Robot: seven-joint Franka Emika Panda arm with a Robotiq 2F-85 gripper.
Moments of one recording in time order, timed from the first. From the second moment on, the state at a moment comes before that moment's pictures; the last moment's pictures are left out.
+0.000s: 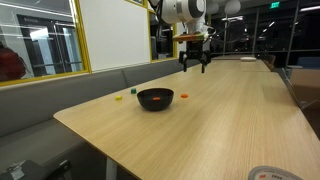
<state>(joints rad) -0.11 0.62 -0.06 -1.39 0.03 2.04 0.00</state>
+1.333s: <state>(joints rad) -0.07 0.87 -0.02 -1.21 0.03 2.06 0.00</state>
